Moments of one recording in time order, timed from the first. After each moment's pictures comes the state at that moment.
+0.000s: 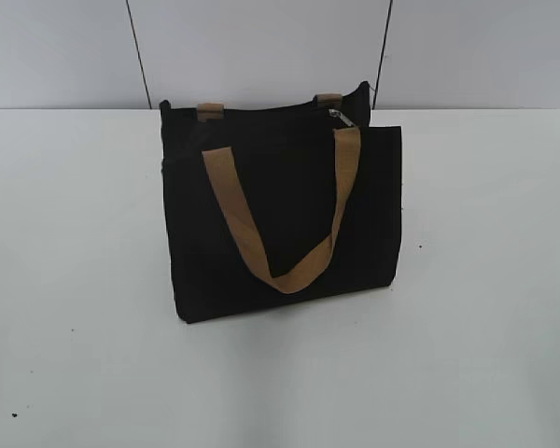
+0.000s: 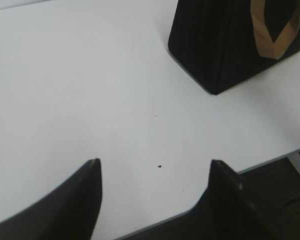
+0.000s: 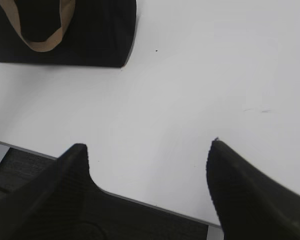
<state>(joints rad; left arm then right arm) -0.41 -0.01 -0.57 0.01 1.18 0.04 0.26 0.02 -0.49 0.08 1.12 -0.07</state>
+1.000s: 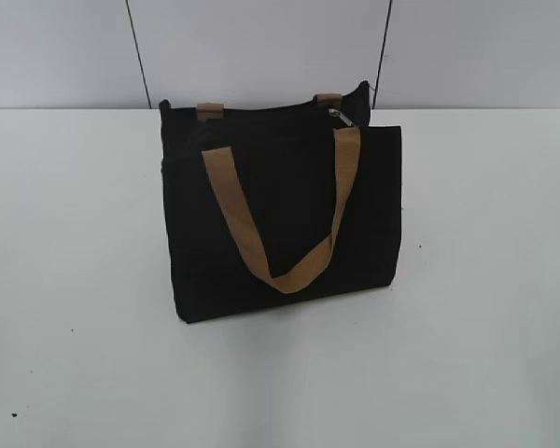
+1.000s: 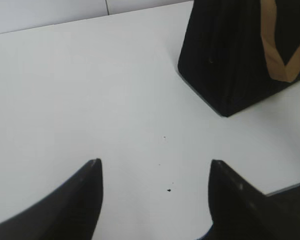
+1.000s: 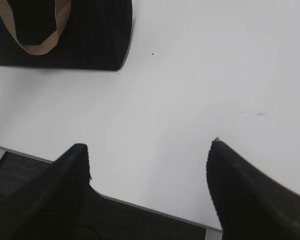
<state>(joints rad) -0.35 -0.01 -0.52 0.02 1.07 0.05 0.25 0.02 -0.48 0.07 1.11 -0.07</state>
